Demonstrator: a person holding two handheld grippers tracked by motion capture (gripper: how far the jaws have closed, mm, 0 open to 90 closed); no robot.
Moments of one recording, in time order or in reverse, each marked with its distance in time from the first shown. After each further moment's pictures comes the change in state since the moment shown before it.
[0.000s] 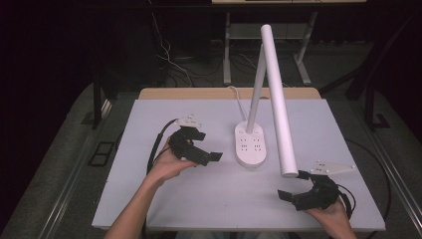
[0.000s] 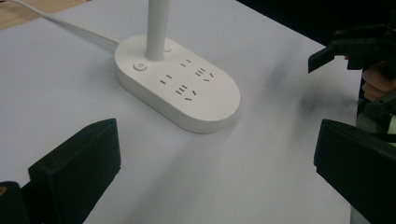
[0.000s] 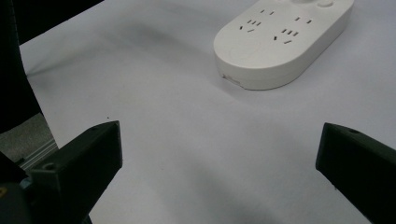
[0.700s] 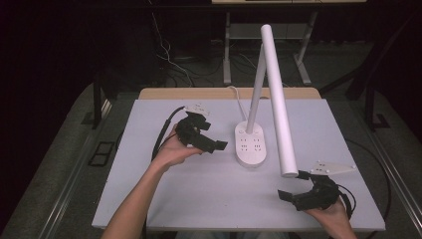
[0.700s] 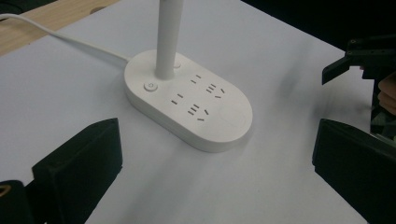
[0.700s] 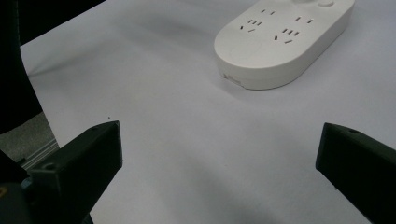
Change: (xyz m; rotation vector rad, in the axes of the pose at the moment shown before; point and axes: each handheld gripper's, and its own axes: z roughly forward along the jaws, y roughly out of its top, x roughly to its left) left arm 0.012 0.034 0.012 0.045 0.008 0.038; right arm -0.001 -0.001 0.000 -0.002 0.003 -0.005
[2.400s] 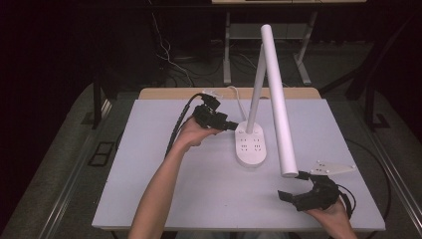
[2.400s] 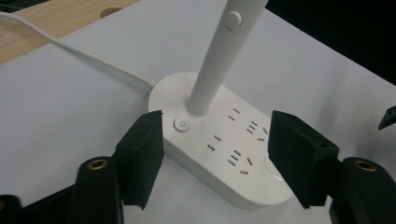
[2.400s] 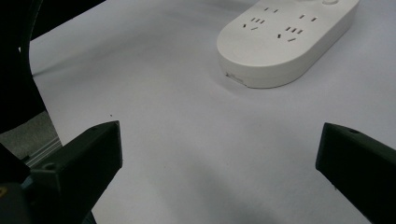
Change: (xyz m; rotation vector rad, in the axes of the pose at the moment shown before) left arm 0.048 0.030 0.063 0.008 -0.009 -0.066; right arm -0.001 -0.001 0.000 0.006 0.014 0.000
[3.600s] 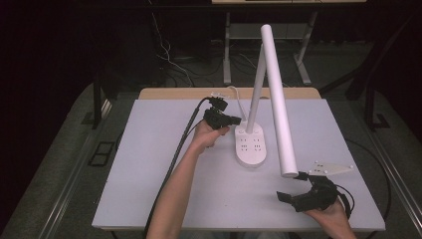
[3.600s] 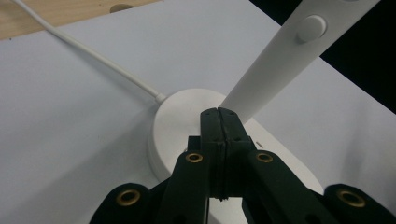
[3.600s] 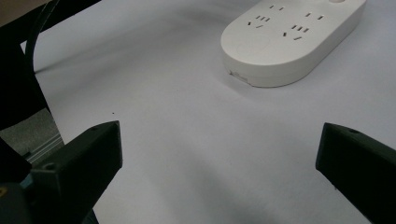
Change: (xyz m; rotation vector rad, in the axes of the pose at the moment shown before) left arm 0.014 -0.006 0.047 -0.050 0.020 -0.147; right arm 0.002 0.000 0.002 0.008 0.006 -0.009
